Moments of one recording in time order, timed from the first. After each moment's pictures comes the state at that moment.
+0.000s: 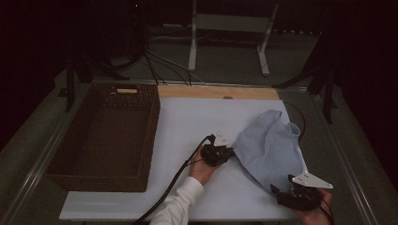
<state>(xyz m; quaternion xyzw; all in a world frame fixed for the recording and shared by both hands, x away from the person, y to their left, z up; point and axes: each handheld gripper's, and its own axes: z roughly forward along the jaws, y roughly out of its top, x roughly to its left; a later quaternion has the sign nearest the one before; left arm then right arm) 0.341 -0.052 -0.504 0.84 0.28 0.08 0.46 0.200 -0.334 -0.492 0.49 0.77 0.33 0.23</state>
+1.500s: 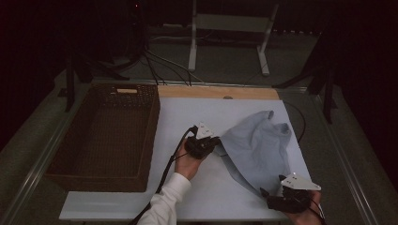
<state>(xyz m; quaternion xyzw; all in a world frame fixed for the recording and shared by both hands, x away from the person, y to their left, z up) 0.341 -0.003 -0.466 0.81 0.32 0.13 0.47 0.196 -0.306 -0.492 0.45 0.79 0.34 0.22</state>
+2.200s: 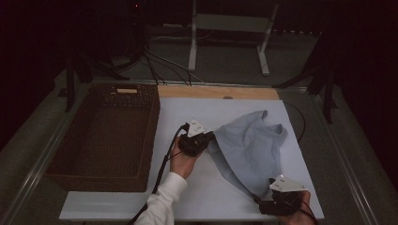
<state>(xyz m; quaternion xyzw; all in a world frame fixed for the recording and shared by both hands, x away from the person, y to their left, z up) 0.341 0.015 -0.457 0.78 0.34 0.15 0.49 0.195 -0.285 -0.499 0.41 0.83 0.32 0.20</state>
